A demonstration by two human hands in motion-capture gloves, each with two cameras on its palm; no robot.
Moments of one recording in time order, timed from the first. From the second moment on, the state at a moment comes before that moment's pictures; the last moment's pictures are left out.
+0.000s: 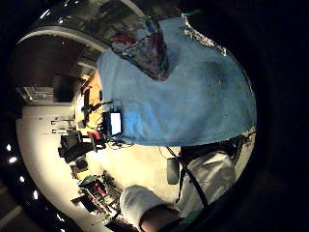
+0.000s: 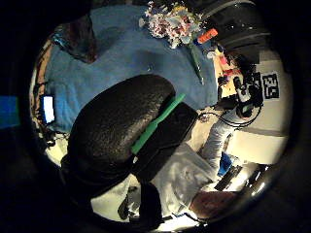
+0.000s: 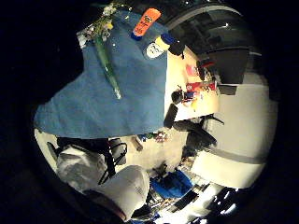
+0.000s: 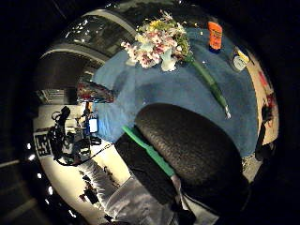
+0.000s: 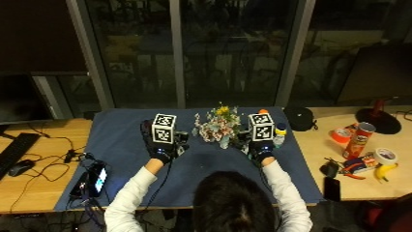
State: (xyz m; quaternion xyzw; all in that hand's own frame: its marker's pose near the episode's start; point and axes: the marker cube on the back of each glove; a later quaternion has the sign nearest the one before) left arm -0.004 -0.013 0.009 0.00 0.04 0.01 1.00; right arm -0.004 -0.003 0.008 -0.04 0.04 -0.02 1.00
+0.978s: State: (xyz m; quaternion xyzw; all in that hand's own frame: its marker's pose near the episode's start) left arm 0.052 0.011 0.027 0.02 0.04 0.13 0.99; right arm 0.047 -0.065 0.092 -0.15 -0.09 0.23 0.96
